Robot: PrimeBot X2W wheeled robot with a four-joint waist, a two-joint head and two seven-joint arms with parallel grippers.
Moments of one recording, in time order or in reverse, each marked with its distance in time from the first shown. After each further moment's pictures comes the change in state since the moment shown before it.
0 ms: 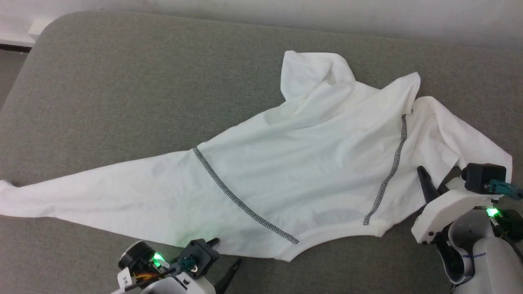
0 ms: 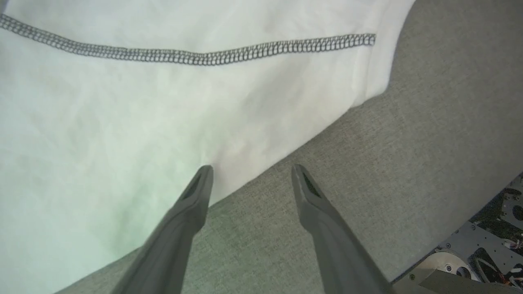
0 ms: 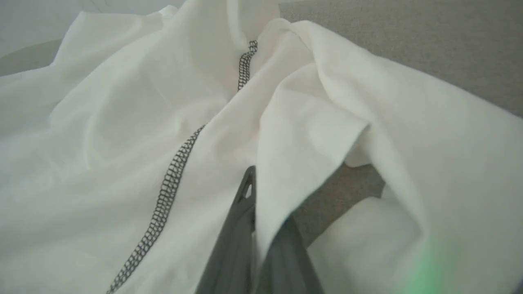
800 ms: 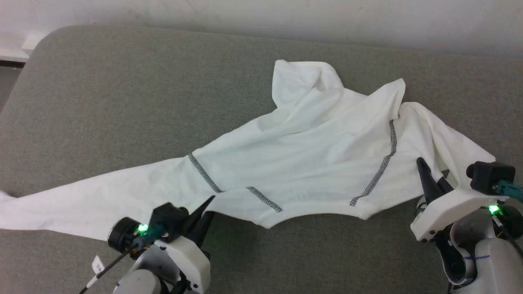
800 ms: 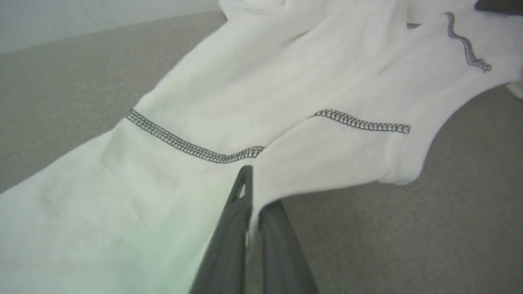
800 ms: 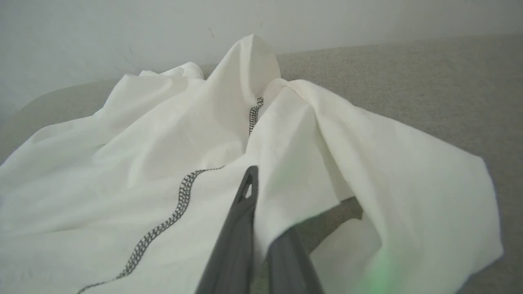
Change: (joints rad) left arm -0.131 -0.103 0.068 0.229 -0.082 0.067 -0.273; right arm 0.019 0.002 0.020 -0.076 0.060 0.000 -0.024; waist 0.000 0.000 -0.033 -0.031
